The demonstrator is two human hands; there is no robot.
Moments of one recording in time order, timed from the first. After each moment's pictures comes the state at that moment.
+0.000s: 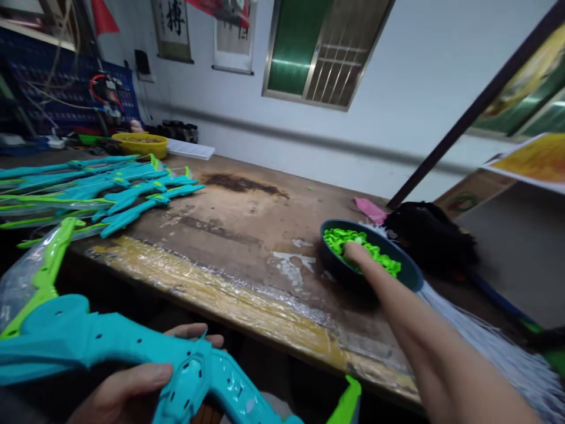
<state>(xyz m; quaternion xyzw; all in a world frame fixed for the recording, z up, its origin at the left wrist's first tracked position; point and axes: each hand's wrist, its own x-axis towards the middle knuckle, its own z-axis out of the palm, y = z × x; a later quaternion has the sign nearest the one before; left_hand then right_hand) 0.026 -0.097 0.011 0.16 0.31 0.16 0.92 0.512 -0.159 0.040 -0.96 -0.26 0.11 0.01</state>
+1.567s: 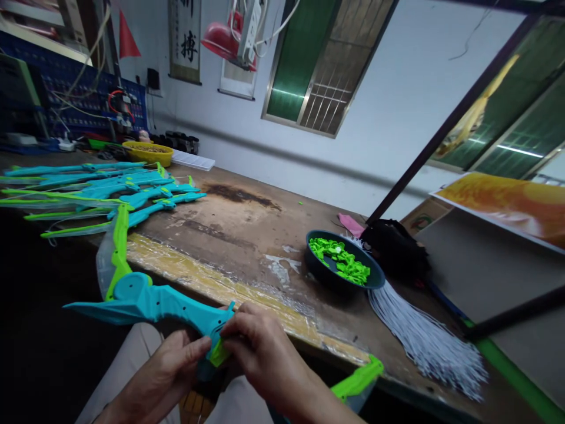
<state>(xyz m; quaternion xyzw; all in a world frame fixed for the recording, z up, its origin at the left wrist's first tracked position) 0.041 -0.130 0.017 0.33 0.10 0.20 0.92 0.194 -0.221 0.082 -0.64 -0.65 0.20 0.37</state>
